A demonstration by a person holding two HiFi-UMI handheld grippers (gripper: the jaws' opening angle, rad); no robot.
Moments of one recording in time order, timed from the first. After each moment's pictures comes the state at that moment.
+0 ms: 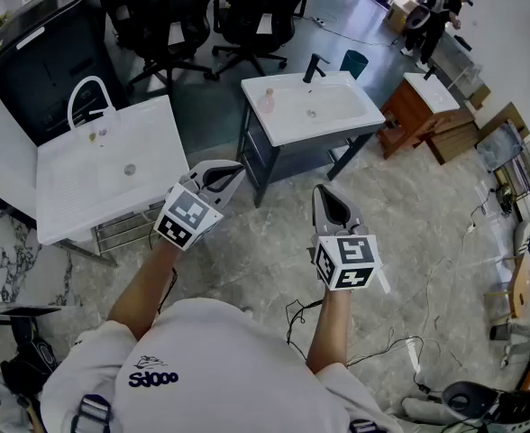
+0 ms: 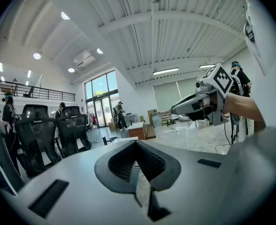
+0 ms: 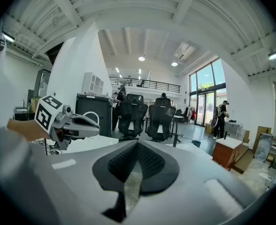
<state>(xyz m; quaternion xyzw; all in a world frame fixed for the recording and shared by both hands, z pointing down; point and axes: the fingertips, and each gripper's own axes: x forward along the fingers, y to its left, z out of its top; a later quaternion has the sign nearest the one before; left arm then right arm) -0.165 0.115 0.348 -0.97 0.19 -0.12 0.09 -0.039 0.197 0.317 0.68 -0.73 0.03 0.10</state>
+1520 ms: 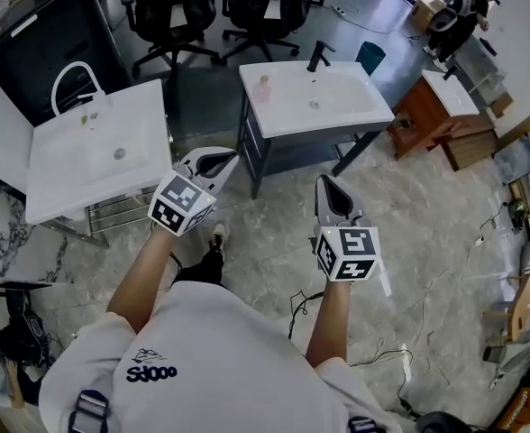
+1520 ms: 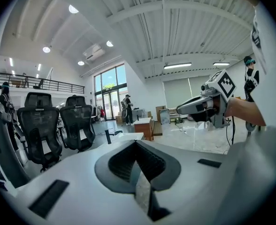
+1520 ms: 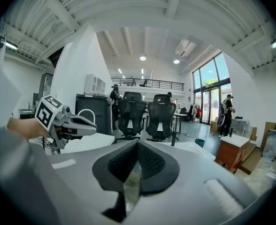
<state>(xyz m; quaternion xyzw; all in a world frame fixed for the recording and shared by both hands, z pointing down) -0.087 0.082 0.380 -0.96 0.24 -0.14 0.04 0.064 0.163 0.347 0.65 -0.75 0.04 0.10</state>
